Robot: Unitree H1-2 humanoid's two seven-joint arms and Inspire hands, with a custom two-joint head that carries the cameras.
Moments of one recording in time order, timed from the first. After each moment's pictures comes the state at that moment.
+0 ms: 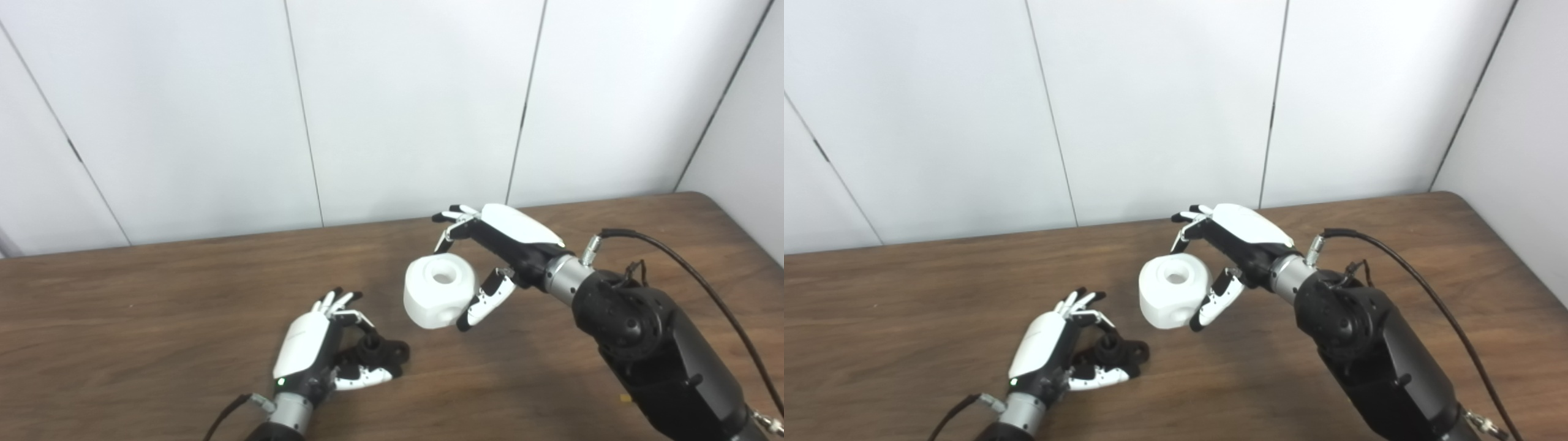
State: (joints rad) left arm -0.21 0.06 -0.35 0.14 0.71 -0.01 0.06; right arm -0.45 -0.46 0.27 -0.39 -0.62 0.43 0.55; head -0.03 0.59
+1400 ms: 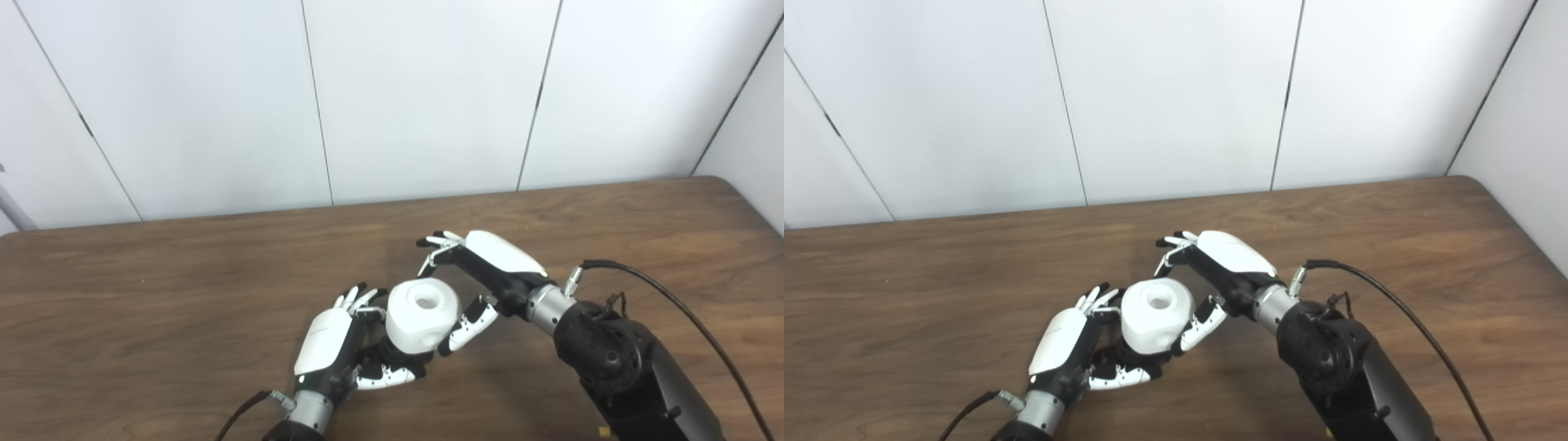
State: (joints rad) left arm -0.13 0.06 -0.38 0.03 0.71 0.03 0.04; right arm -0.35 -0.35 0.34 -0.38 -0.66 0.39 0.51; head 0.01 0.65
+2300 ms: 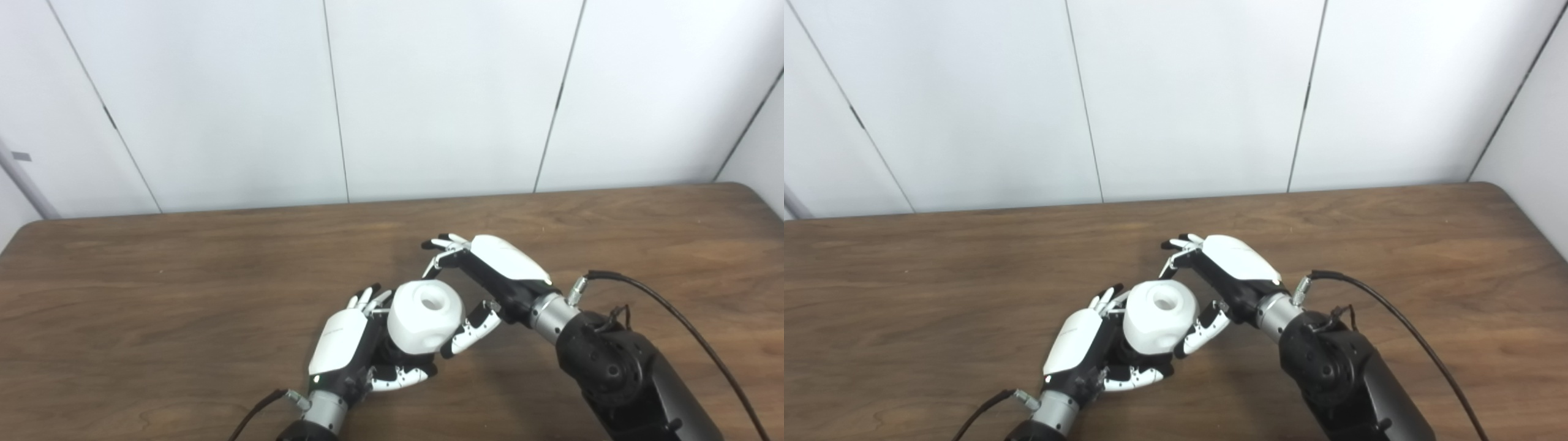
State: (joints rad) left arm -0.11 0.05 -0.39 0.00 0.74 0.07 0.04; right arm -0.35 -0.32 0.38 -0.34 -0.67 0.35 0.47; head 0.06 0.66
